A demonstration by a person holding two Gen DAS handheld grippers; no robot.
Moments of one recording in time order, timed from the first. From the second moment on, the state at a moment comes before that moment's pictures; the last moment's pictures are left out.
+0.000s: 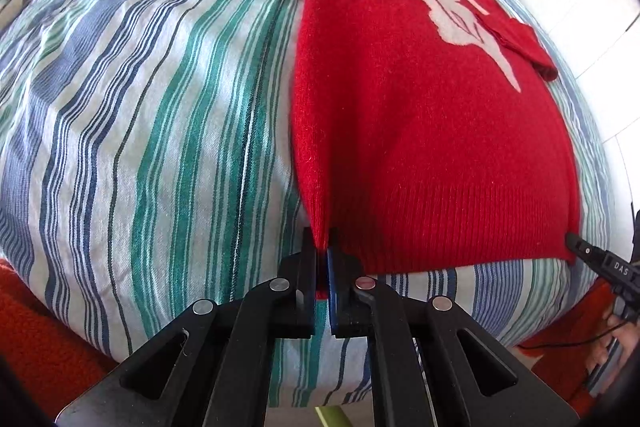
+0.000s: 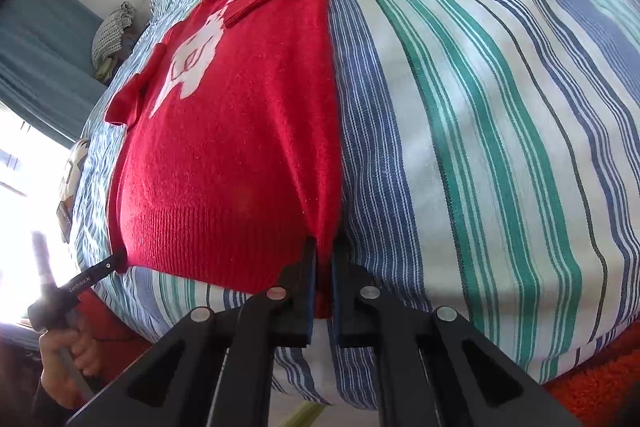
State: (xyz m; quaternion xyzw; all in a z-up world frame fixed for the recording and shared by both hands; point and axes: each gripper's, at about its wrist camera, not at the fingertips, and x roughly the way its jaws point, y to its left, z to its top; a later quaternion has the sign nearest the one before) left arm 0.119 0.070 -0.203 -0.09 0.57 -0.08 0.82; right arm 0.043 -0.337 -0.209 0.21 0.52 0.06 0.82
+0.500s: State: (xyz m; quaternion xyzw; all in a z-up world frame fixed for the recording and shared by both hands) left arm 0.117 0.070 -0.201 -0.08 0.56 -0.08 0.82; right arm 0.041 -0.338 -0.209 0.22 0.52 0.07 0.82
